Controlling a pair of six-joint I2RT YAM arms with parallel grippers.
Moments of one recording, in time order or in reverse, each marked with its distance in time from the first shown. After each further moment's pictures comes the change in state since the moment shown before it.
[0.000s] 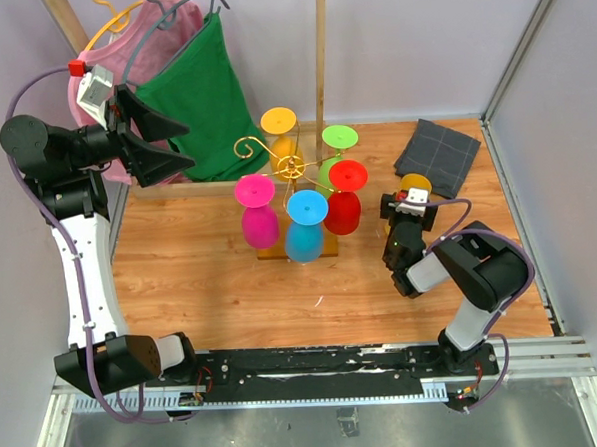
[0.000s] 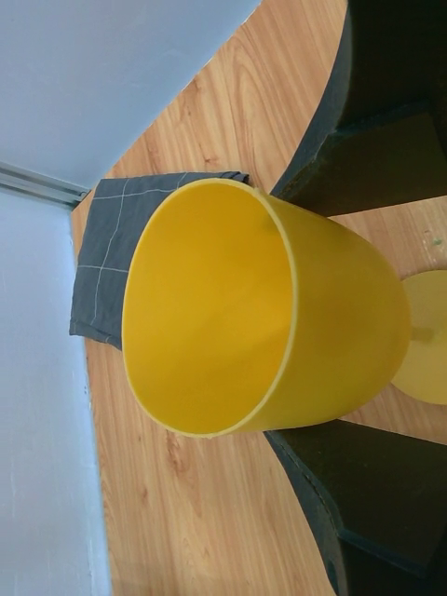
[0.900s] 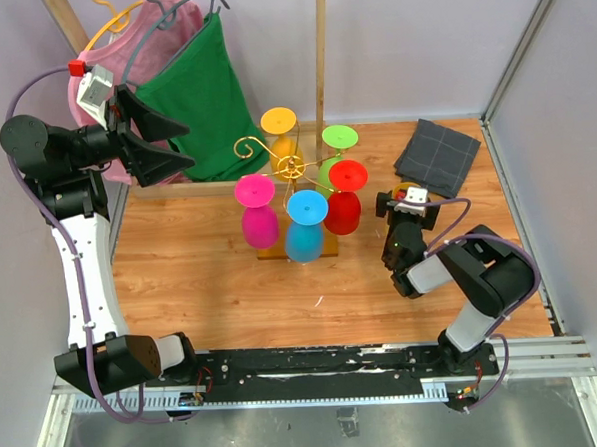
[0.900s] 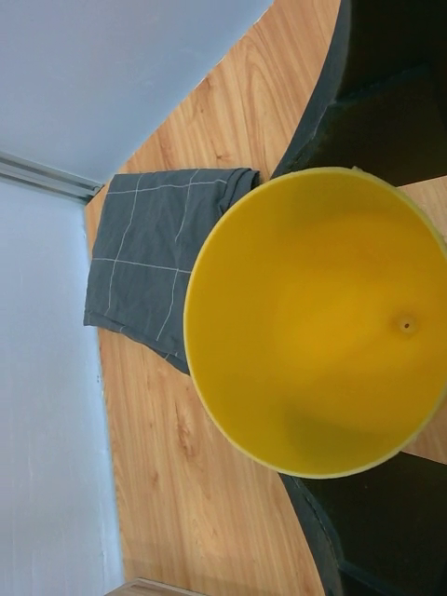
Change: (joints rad) left arm 0.000 0.000 0.000 0.000 0.000 0.000; right arm 0.020 -0.037 0.005 -0.005 0.011 -0.023
